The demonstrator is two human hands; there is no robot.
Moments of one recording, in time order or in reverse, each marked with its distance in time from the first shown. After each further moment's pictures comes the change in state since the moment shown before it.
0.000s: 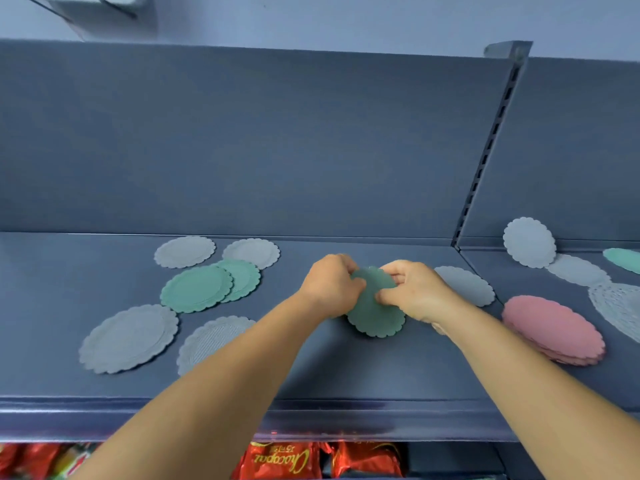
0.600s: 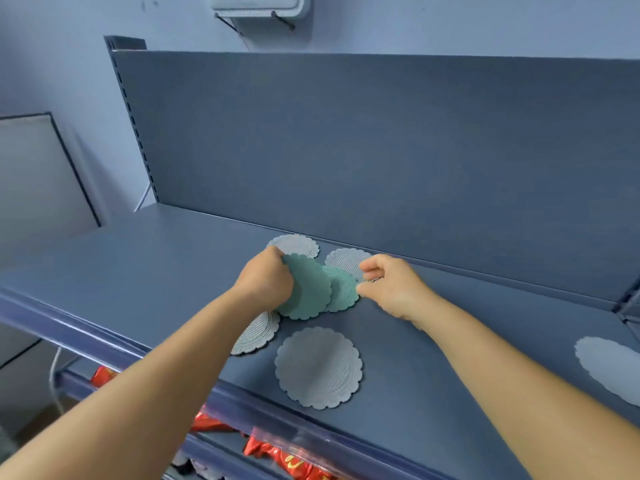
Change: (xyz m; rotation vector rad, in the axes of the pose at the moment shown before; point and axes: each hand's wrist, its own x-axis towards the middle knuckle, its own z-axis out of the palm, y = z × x) left_hand -0.035 -0.124 -0.141 0.199 0.396 -0.465; right_hand 0.051 -0.106 0.115 -0.091 -0.261 -0.297
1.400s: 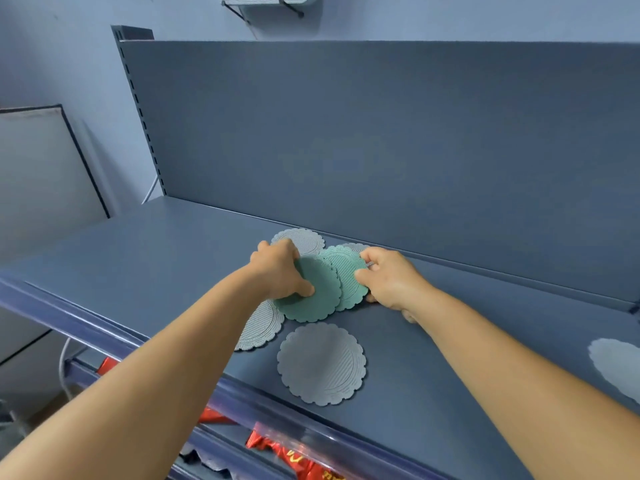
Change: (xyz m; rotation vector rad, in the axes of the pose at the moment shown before) left_hand 0.004 0.006 -0.006 0.113 -0.186 -0.026; right_hand 0.009 -0.009 0.011 0.034 -0.049 0.010
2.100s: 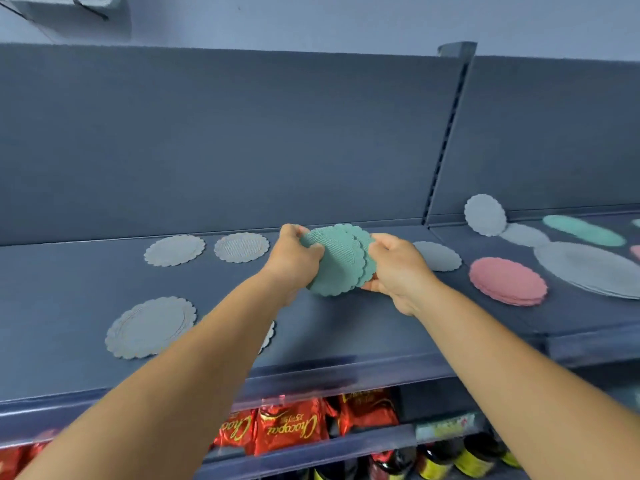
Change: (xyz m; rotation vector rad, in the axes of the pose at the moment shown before) left_hand -0.069 0.106 0.072 -0.677 -0.262 0.331; right_hand -0.141 0.053 -0.057 0.614 0.563 0.247
